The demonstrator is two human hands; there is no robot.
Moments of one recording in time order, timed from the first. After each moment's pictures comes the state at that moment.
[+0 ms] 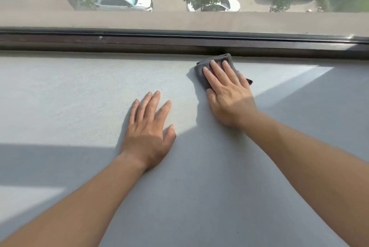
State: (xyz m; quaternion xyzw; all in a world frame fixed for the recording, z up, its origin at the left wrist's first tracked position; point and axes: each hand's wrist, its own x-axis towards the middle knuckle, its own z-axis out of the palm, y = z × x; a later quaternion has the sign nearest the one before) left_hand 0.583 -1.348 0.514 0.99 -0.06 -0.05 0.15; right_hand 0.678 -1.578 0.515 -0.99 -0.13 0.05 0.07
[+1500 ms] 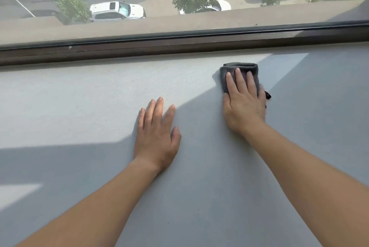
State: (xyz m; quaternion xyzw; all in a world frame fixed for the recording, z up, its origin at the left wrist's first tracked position) left_hand 0.555 -1.449 0.511 0.99 -0.07 -0.04 0.11; right_hand 0.618 -1.683 0.522 -0.99 0.05 0.07 0.10
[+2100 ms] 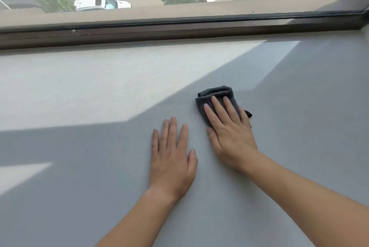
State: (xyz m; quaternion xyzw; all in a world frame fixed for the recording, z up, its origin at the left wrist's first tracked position) left_hand 0.444 -1.461 0.510 0.98 -0.09 -0.06 0.13; right_hand 0.489 -1.643 0.518 -0.99 -0.09 0.07 0.07
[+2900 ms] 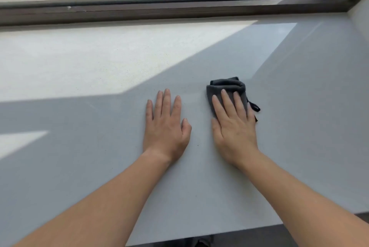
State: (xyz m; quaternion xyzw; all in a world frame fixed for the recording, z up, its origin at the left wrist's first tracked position) left_hand 0.442 -1.459 0.512 0.99 -0.08 -0.06 0.12; right_hand 0.421 -1.645 0.519 -0.99 0.01 0.06 0.10
